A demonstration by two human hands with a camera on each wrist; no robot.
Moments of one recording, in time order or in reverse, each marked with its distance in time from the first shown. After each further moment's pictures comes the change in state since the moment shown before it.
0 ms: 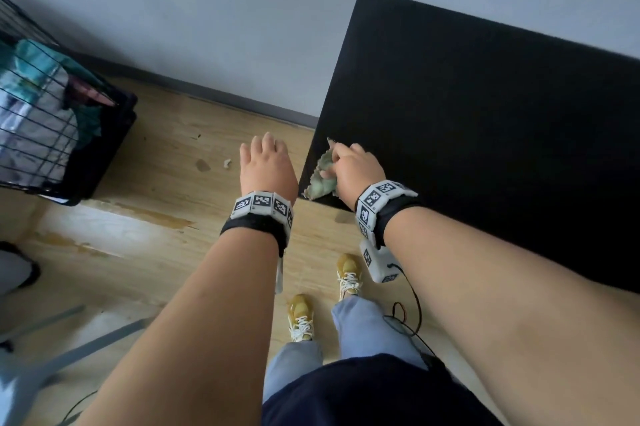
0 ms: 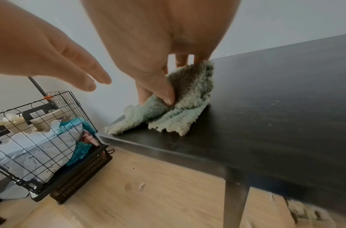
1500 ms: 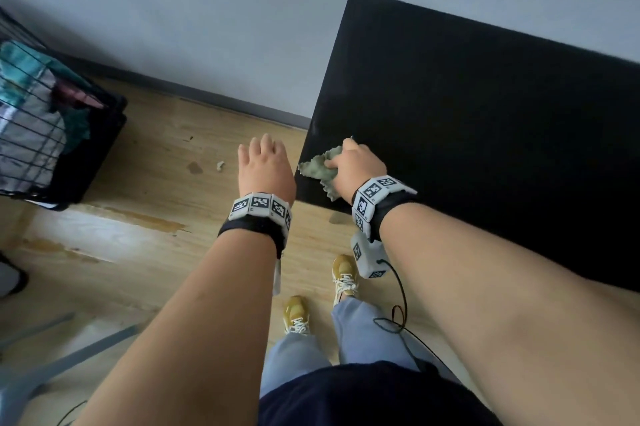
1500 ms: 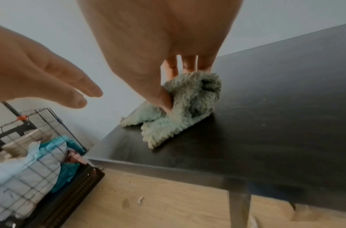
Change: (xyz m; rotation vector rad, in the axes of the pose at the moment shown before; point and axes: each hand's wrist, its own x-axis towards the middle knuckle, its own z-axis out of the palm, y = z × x) left_hand 0.001 0.007 0.001 -0.001 -0.003 0.016; right_hand 0.026 0.013 0.004 0.112 -0.072 0.328
